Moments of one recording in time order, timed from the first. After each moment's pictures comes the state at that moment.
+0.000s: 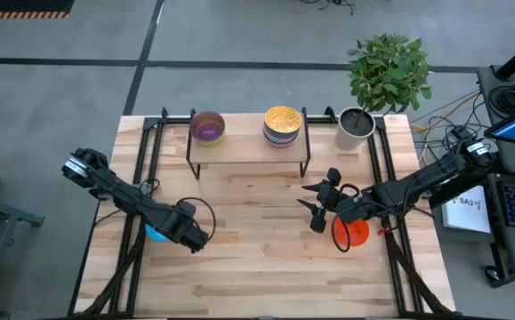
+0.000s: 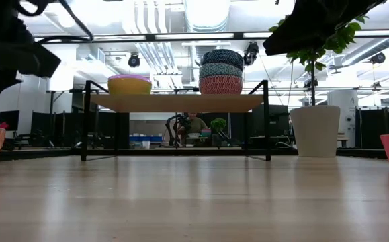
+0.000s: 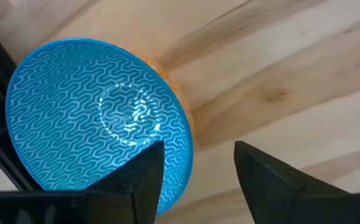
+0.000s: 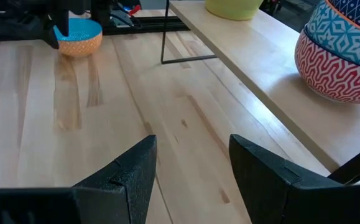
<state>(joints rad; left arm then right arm) -0.51 1.50 0.95 -1.16 0.02 -1.58 0.38 1.16 0.69 -0.07 0.70 0.27</state>
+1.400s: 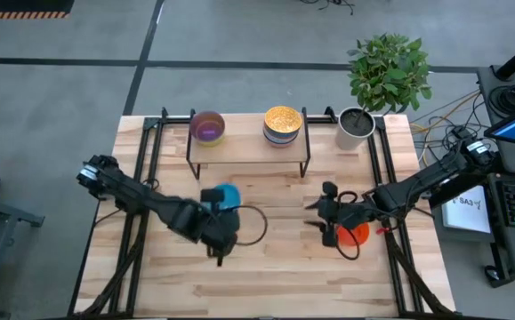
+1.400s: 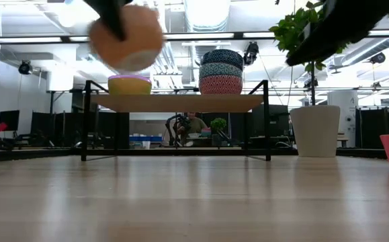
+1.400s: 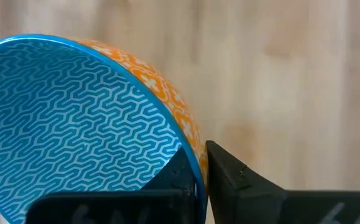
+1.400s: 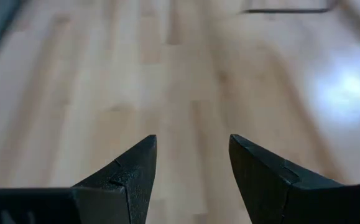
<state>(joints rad) -0.44 1.67 1.51 -1.14 -0.43 -0.43 0.43 1.14 0.69 -0.21 0.40 0.27</state>
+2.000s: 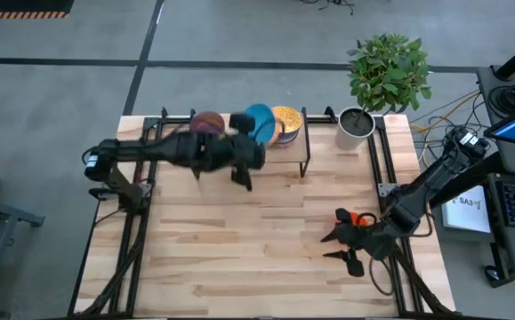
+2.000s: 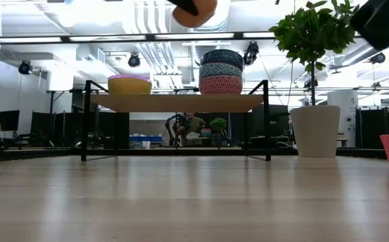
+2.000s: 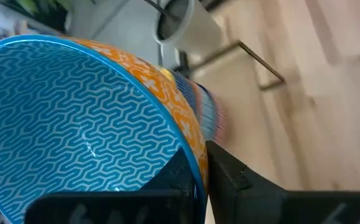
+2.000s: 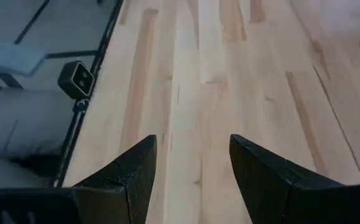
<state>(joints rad) -0.02 1.67 1.81 -0.86 -0.58 0.58 0.77 1.12 0.69 -0.25 0.43 0.59</state>
